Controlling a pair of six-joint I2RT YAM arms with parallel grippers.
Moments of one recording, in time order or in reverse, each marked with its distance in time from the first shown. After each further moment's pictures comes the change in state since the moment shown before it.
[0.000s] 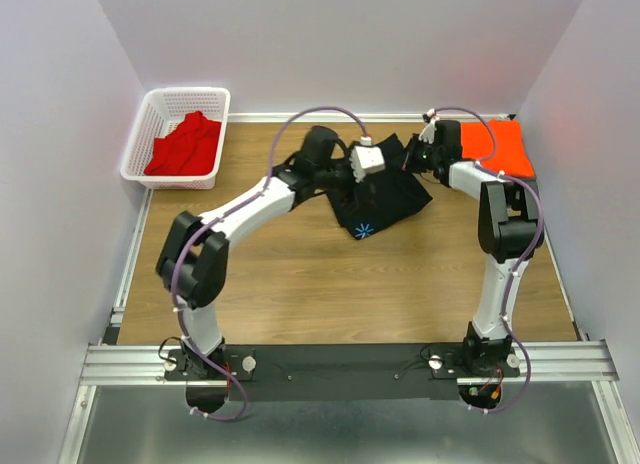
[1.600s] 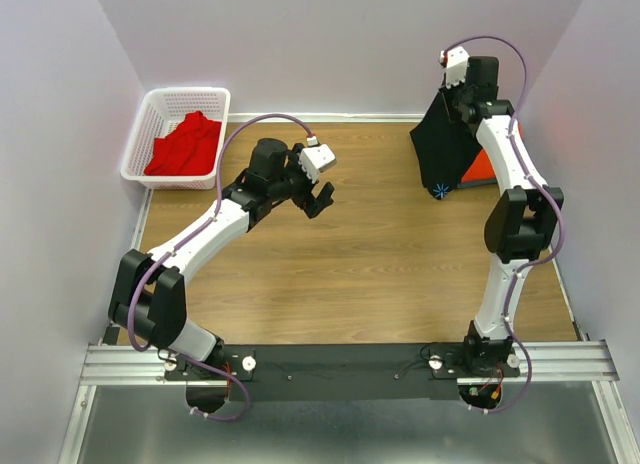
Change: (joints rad) left arm 0.177 -0.364 -0.345 0.050 -0.179 -0.102; right arm -0.060 -0.016 0.645 -0.609 0.443 -0.819
